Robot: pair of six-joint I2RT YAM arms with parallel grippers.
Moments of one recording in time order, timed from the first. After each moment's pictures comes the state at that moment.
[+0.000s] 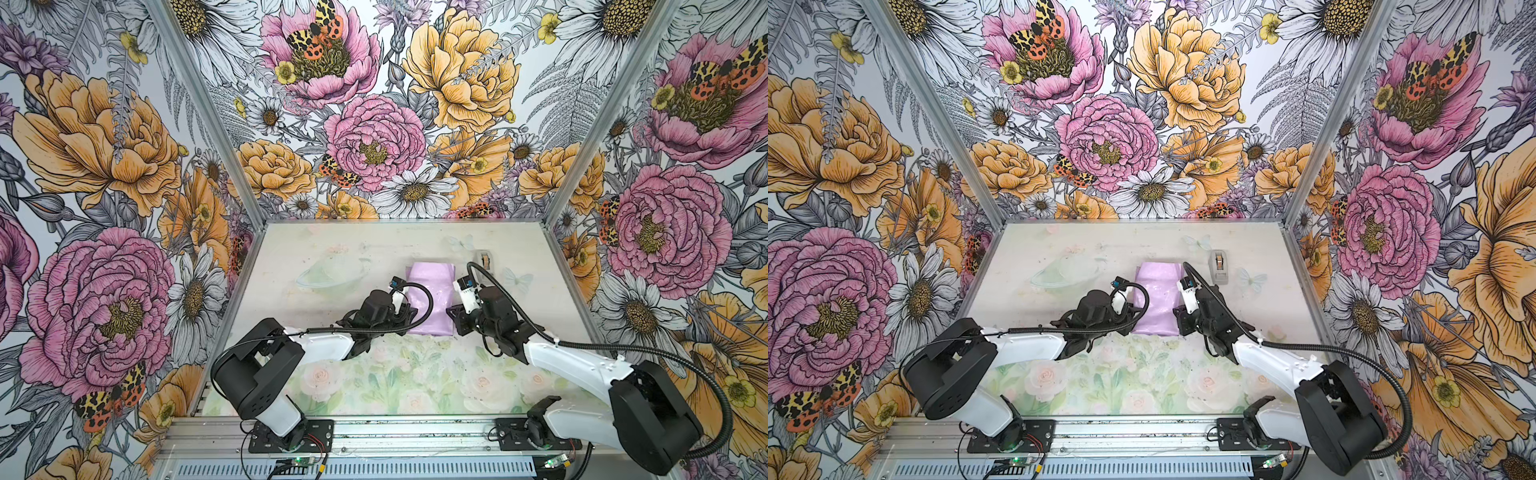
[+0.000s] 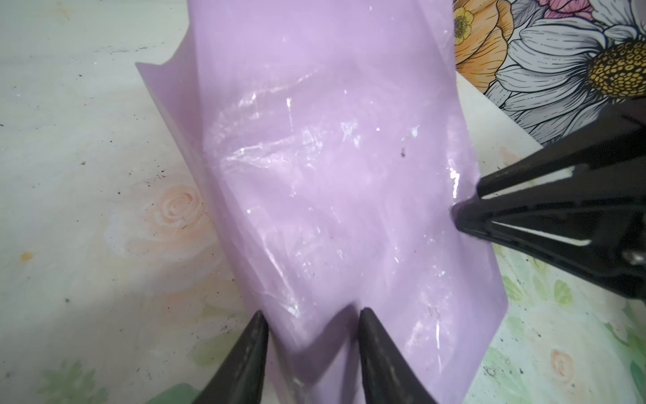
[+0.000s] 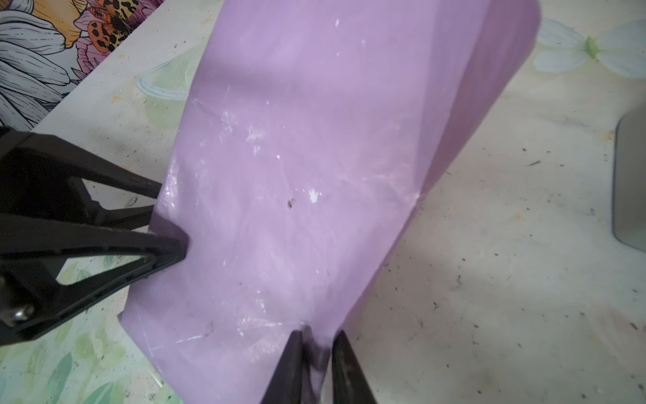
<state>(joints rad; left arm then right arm) -0.79 1.57 0.65 0.42 0.04 -0.28 0.51 1.19 0.51 0.04 -0.17 0.17</state>
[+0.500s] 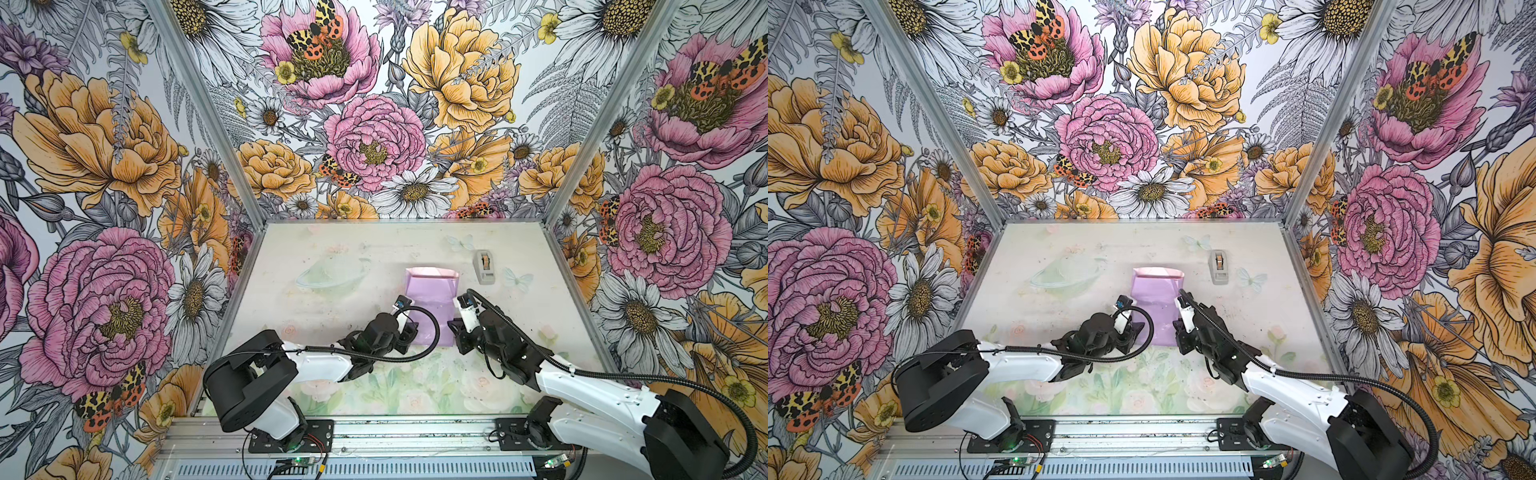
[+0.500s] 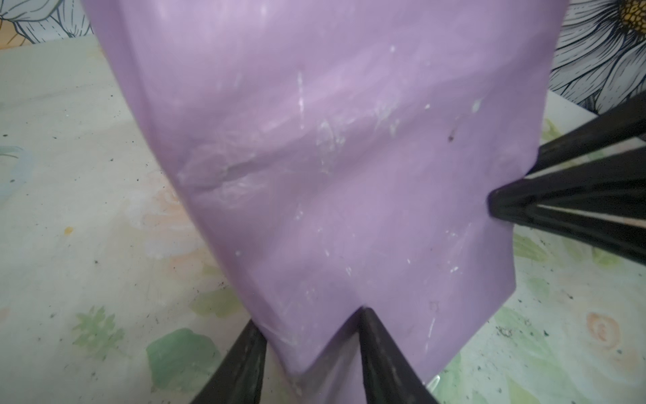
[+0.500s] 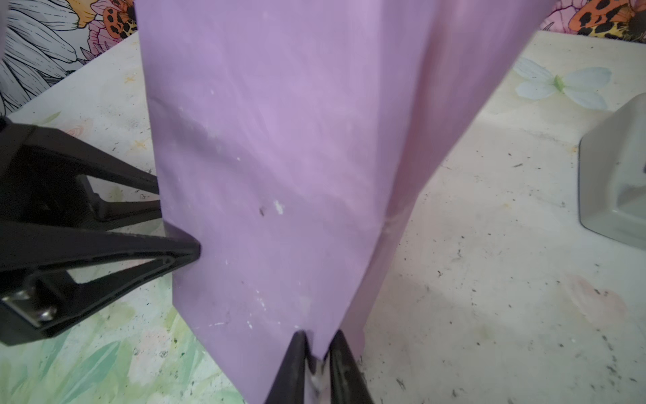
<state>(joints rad) -0.95 1.49 0.50 0.49 -0.19 -0.22 0.70 1.00 0.38 0.03 0.02 0.17</state>
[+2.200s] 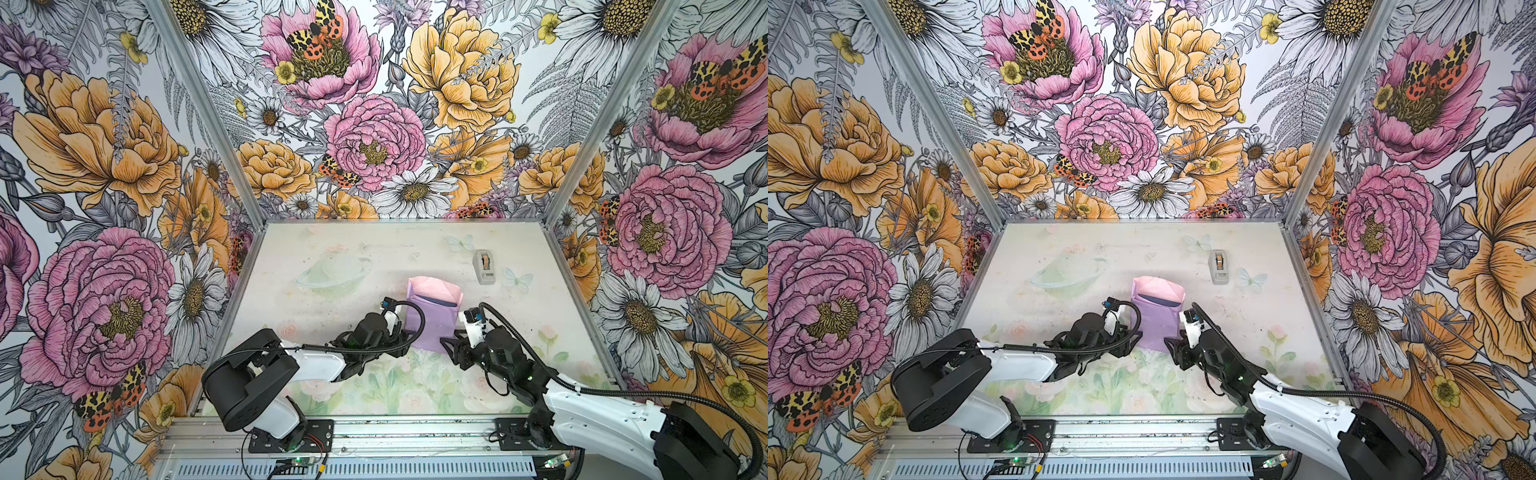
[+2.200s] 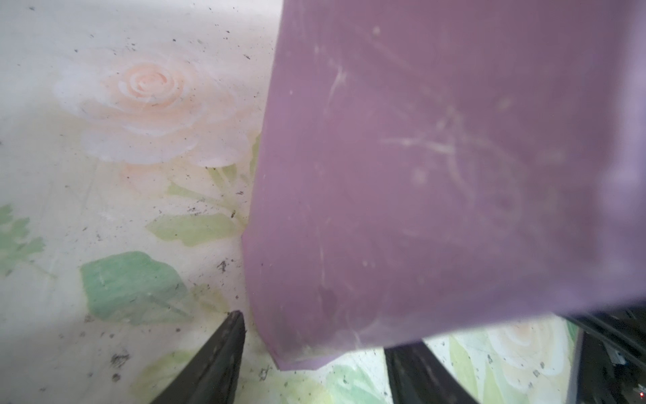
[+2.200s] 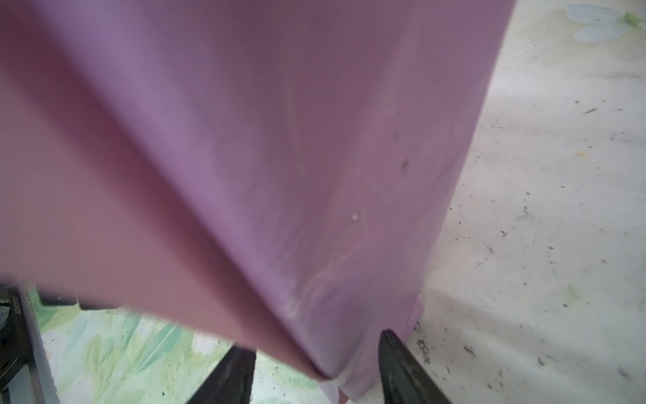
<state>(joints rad) -0.83 1.50 0.45 0.50 0.04 -0.48 0.74 0.92 0.20 0.24 -0.01 0.34</state>
